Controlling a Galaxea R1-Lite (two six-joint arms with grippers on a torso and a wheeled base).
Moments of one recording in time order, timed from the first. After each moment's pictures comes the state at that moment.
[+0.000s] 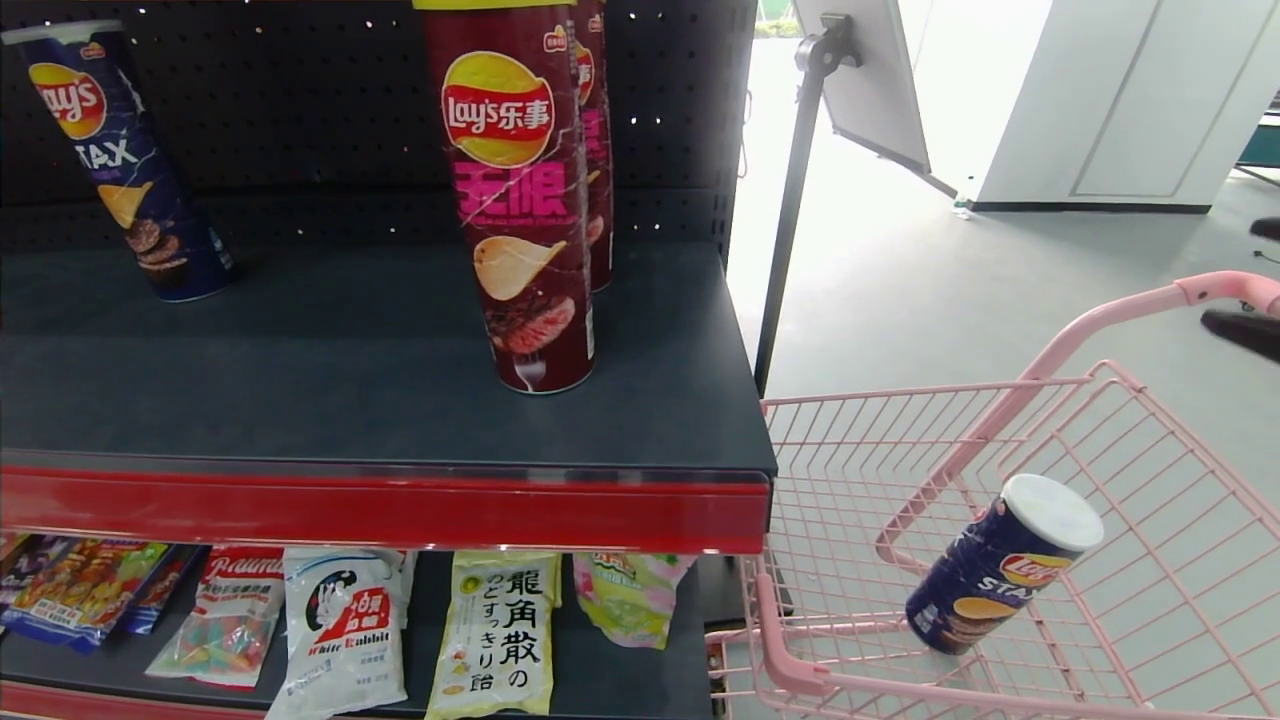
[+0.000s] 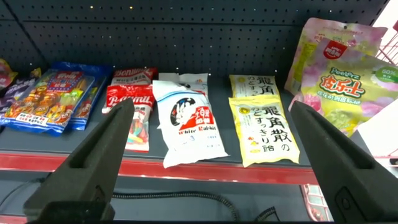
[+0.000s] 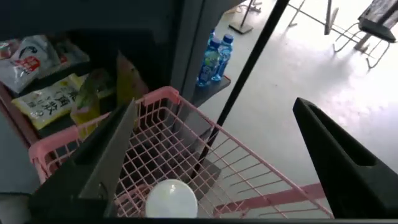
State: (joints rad) left arm 0.04 0.07 0.00 0.00 -0.01 -0.01; right arm -0.42 1.22 -0.88 -0.22 1.06 -0.47
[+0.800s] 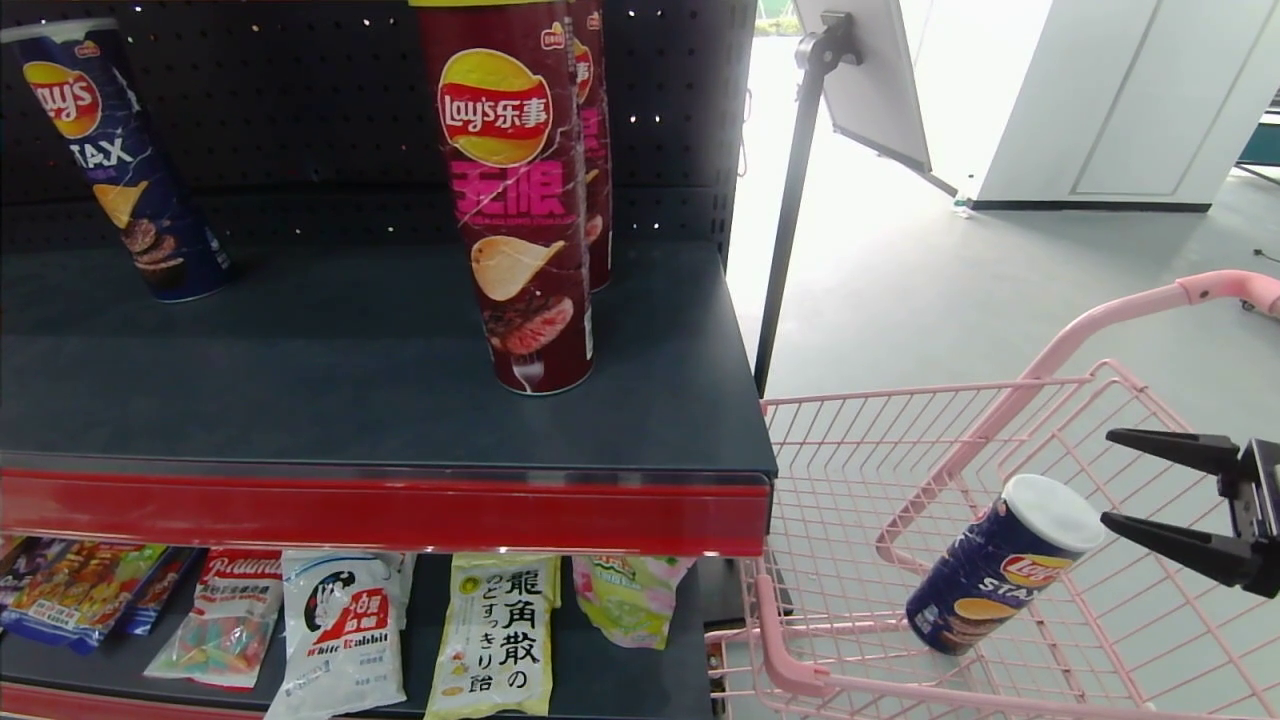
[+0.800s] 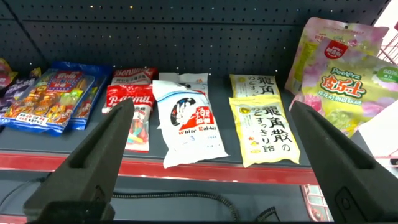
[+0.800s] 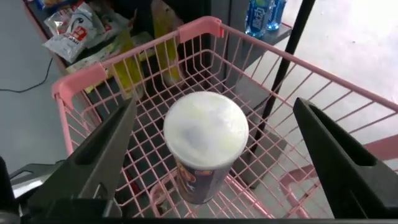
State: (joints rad) left arm 0.04 0.07 0.00 0.00 -0.01 -0.01; right arm -0.55 1.59 -0.60 -0.27 1.32 -0.82
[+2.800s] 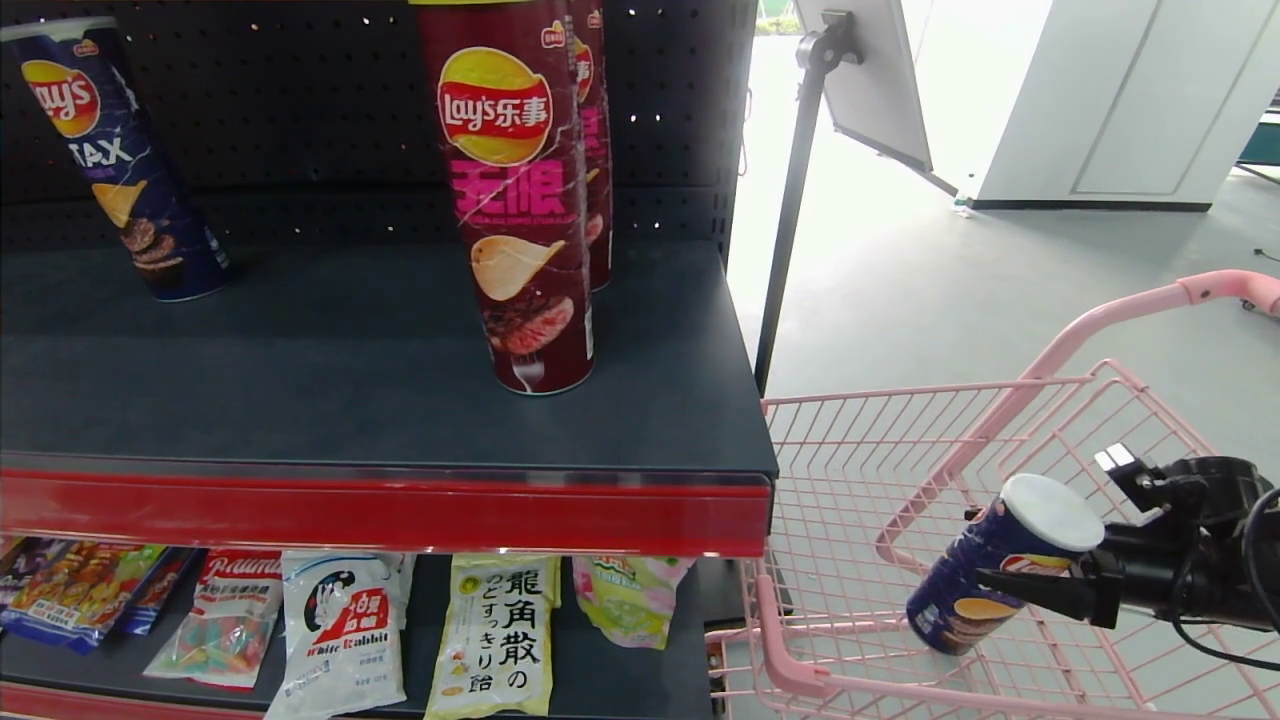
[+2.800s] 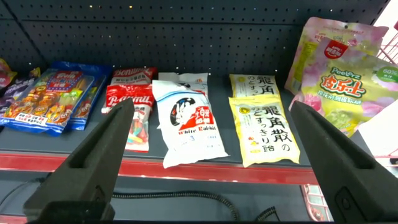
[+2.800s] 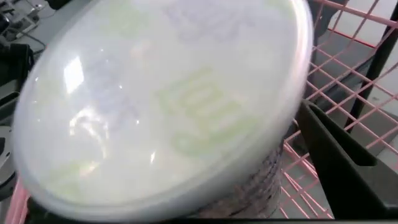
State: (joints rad) left arm 0.04 0.07 0.00 0.00 -0.01 -0.01; right arm -0.35 2.04 -0.65 -0.32 1.29 -0.83
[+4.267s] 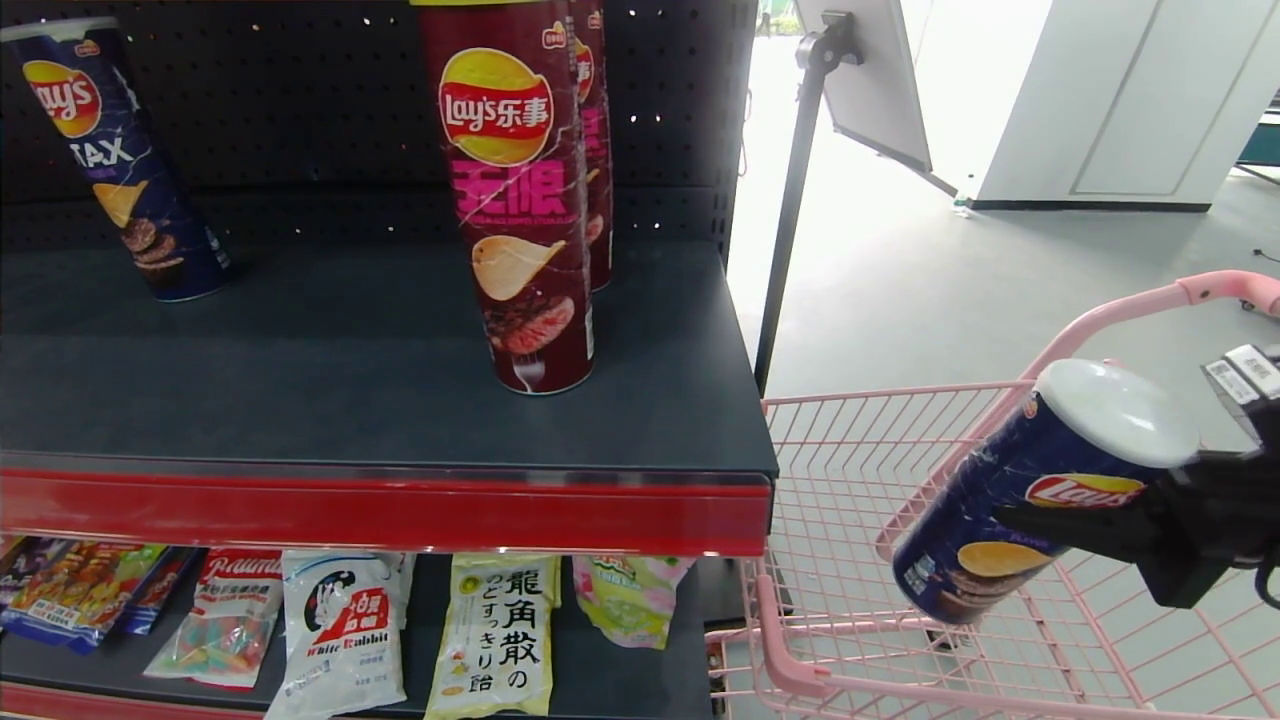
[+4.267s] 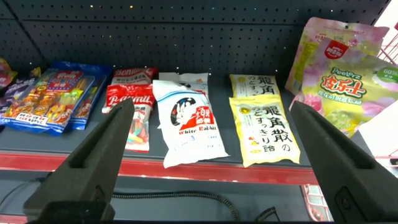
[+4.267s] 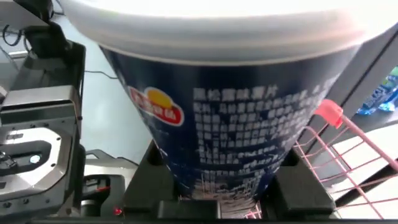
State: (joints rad) left arm 0.04 0.07 0.00 0.00 -0.01 -0.01; right arm -0.09 1.50 -0.61 -0.32 1.32 -0.70
